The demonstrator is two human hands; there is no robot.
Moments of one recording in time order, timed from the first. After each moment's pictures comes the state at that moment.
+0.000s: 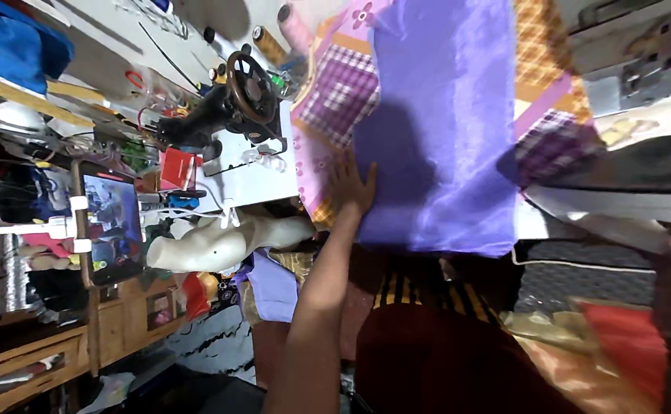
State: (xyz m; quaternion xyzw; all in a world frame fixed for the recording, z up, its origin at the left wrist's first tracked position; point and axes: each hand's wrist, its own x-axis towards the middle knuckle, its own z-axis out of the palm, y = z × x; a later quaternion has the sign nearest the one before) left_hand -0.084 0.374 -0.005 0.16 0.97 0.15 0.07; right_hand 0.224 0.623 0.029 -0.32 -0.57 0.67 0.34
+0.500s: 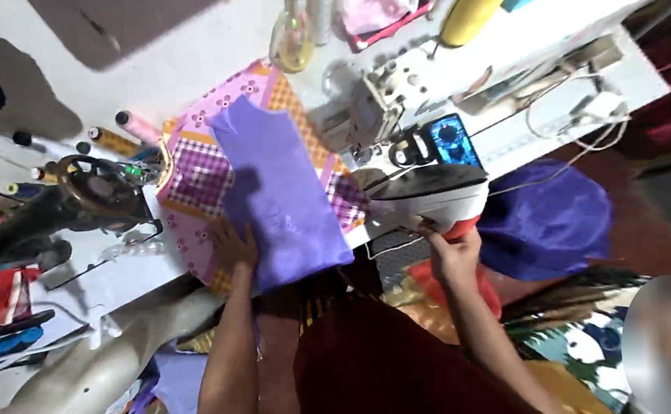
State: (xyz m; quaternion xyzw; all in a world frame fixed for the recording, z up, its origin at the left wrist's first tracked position) left_hand -0.086 0.376 0.000 0.16 0.97 0.14 0.09; right_hand 0.219 0.620 0.097 -0.39 -0.61 0.57 0.39
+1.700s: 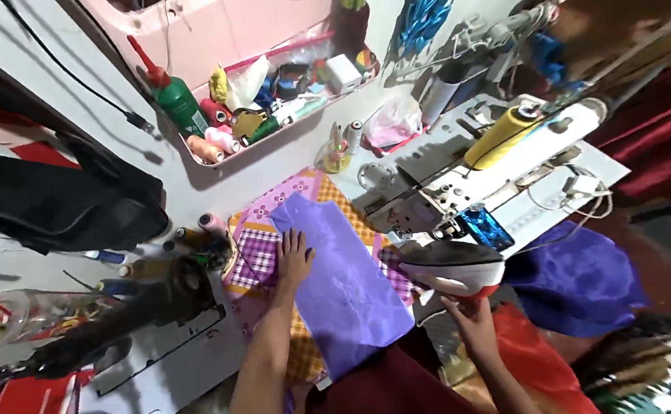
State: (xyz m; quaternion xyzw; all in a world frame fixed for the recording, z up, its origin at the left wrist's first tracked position) left_hand -0.240 0.483 0.025 0.50 0.85 0.05 0.18; right_hand 0.160 0.569 0.061 -0.56 -0.59 0.48 0.34
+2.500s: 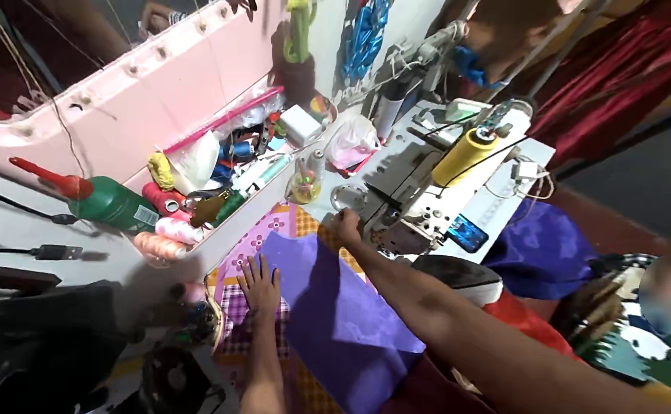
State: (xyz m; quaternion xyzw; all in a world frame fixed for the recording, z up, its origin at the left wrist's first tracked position) left_hand -0.316 0.506 -0.001 0.46 0.88 0.09 0.05; right_hand -0.155 0.732 0.091 -0.63 -0.65 0.41 0.08
